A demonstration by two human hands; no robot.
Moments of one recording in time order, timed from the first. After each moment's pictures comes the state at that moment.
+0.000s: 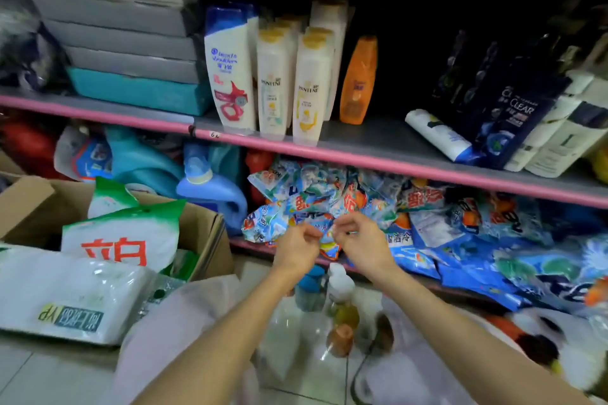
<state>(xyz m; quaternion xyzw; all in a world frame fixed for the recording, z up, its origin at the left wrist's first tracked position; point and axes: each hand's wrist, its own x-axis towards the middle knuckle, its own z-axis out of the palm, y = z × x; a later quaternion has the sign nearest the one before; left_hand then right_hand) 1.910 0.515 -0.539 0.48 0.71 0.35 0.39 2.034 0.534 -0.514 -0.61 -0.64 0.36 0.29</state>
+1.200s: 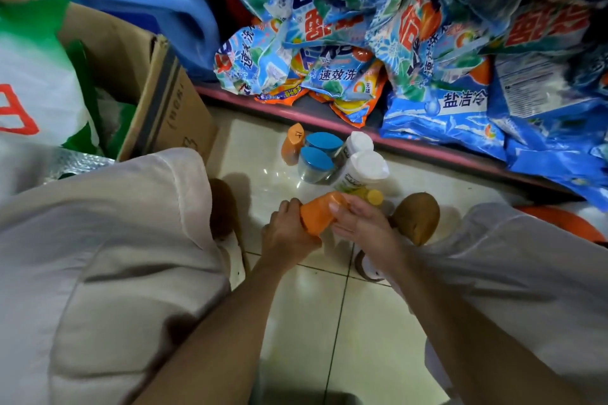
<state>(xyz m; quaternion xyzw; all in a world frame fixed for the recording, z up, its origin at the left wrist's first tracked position) 1.917 0.450 -0.795 0.49 0.76 0.12 0.42 2.064 0.491 -0.761 -0.59 -0.33 0.71 0.18</state>
